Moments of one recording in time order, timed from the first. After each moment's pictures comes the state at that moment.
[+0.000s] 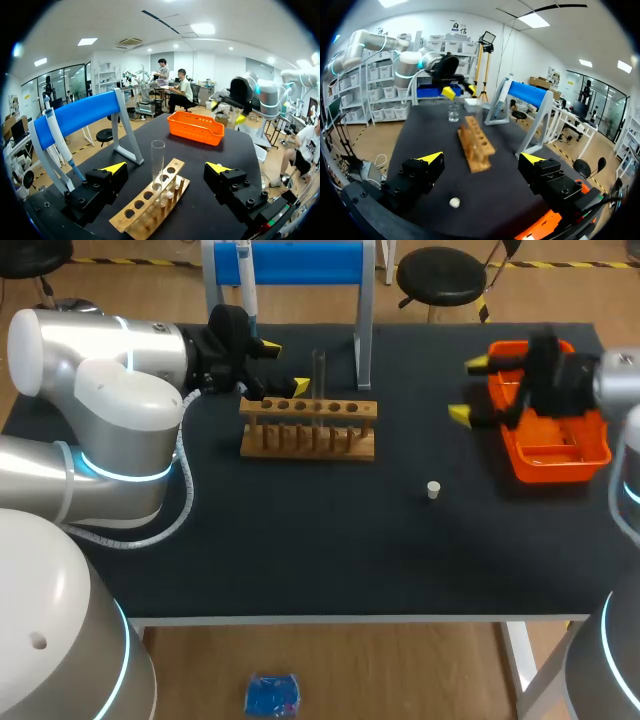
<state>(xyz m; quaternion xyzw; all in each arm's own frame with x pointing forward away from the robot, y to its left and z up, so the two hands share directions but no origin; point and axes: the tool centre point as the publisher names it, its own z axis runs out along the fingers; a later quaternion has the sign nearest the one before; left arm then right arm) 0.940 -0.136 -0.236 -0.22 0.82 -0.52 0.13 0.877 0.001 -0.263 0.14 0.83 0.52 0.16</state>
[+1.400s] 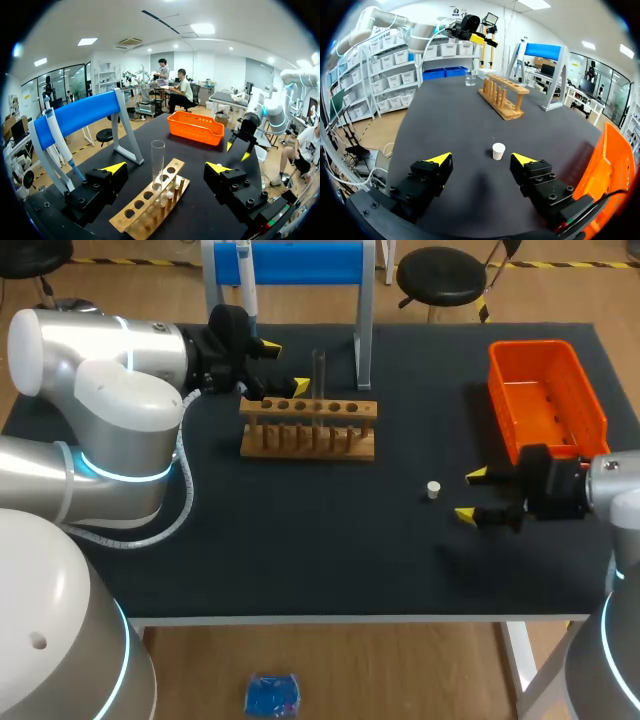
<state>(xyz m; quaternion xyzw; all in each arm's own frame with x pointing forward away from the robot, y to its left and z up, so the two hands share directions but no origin) 0.940 -0.136 -0.236 -0.22 0.82 -0.52 0.13 0.803 -0.006 -0.396 0.16 0.86 0.47 0.11</state>
